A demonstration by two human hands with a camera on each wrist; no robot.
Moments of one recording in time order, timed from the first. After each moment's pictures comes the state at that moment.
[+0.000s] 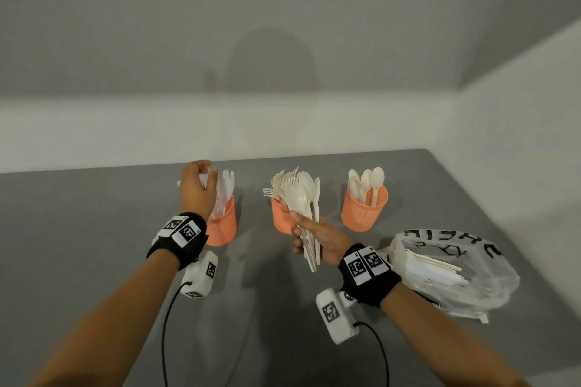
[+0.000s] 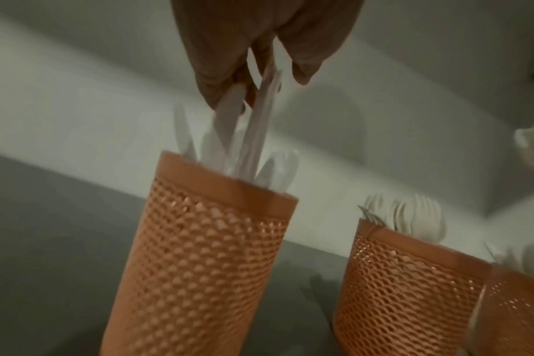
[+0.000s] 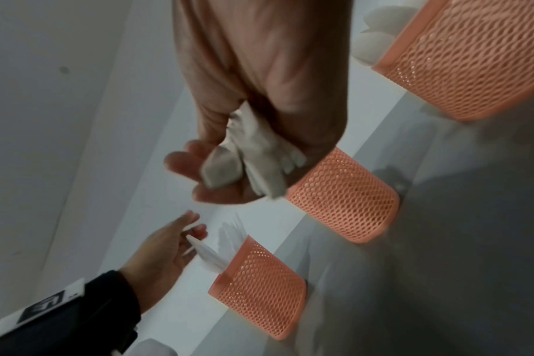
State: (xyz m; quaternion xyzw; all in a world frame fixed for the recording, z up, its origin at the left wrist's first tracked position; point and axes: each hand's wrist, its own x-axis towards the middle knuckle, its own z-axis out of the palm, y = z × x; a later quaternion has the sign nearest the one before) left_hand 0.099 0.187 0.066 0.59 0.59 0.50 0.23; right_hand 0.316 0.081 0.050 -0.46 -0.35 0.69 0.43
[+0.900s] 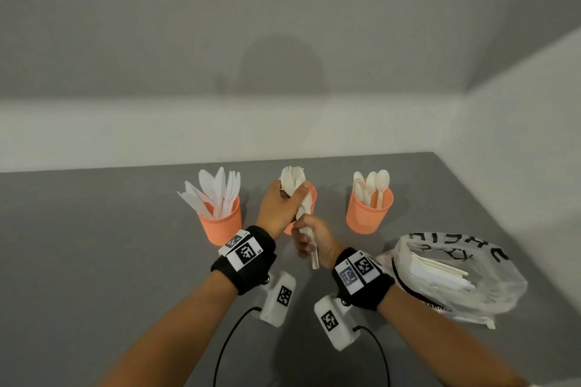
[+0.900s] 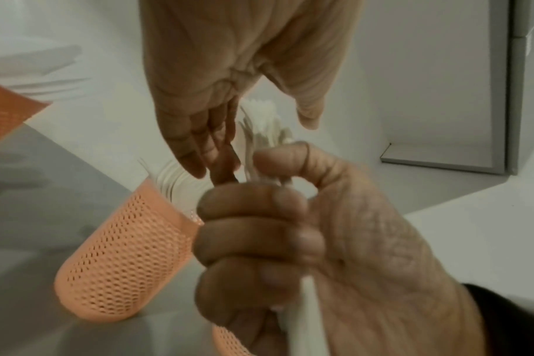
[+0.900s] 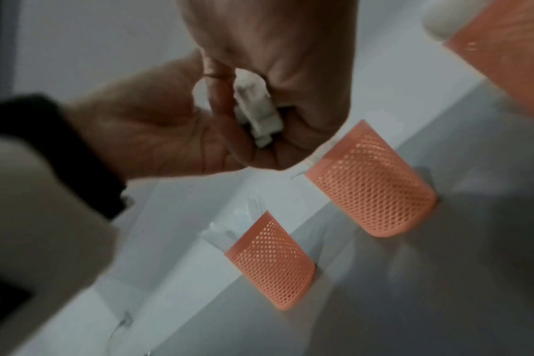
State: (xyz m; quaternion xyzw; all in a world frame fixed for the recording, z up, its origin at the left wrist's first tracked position) left_hand 0.206 0.119 0.090 0.57 0.52 0.41 0.48; right_hand 0.294 0.077 0.060 -0.51 -0.33 0.66 0.44
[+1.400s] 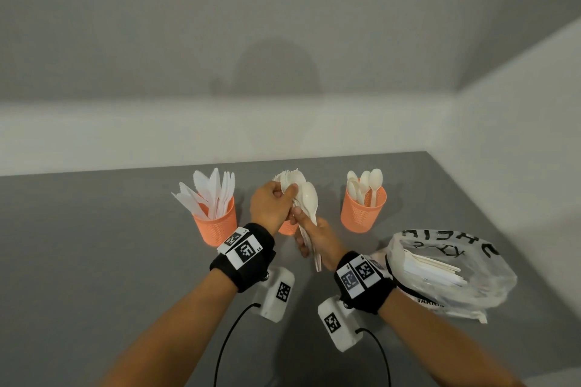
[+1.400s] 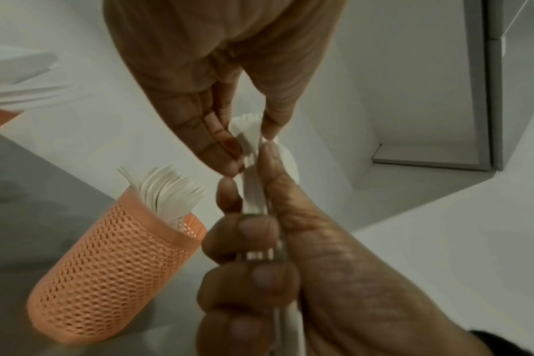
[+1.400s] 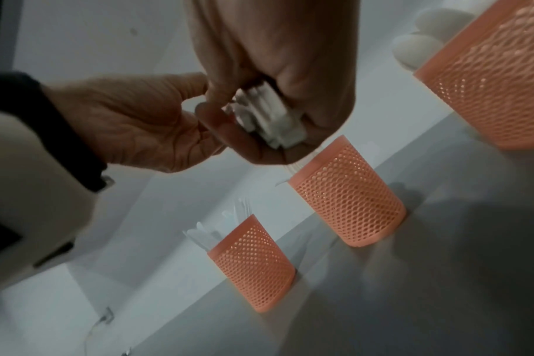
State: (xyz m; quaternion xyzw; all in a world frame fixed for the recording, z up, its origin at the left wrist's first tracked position) left_hand 0.207 0.121 0.092 0.54 0.56 0.42 0.47; right_hand 0.304 0.068 0.053 -0.54 -0.40 0.57 0.48
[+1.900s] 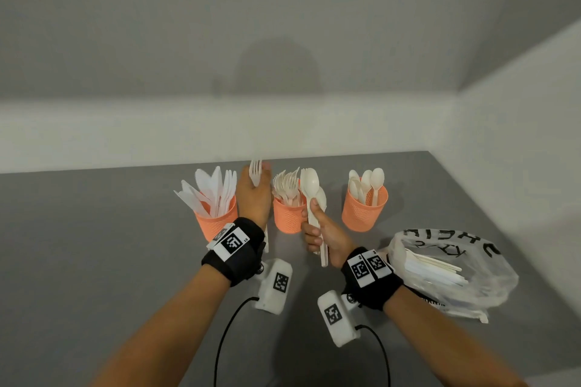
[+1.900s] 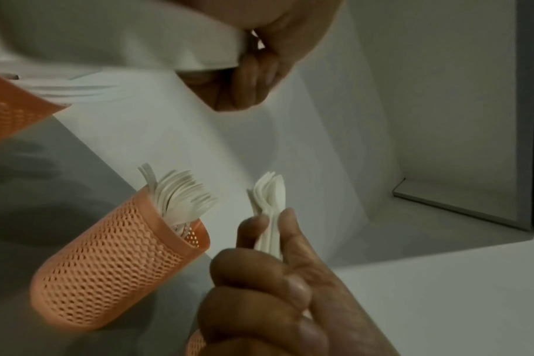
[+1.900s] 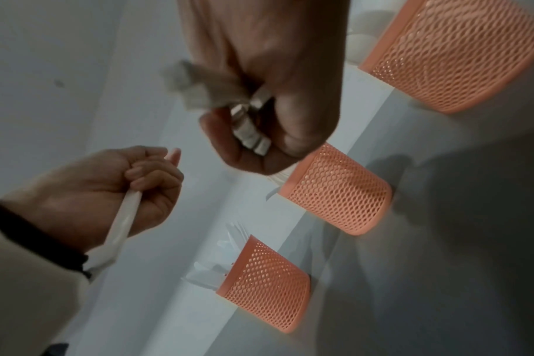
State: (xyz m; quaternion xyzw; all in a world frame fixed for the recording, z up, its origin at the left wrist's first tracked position) left_hand 0.190 0.129 0.100 0.47 0.49 0.57 0.46; right_hand 0.318 0.073 0.054 -0.47 -0.29 0.69 0.47
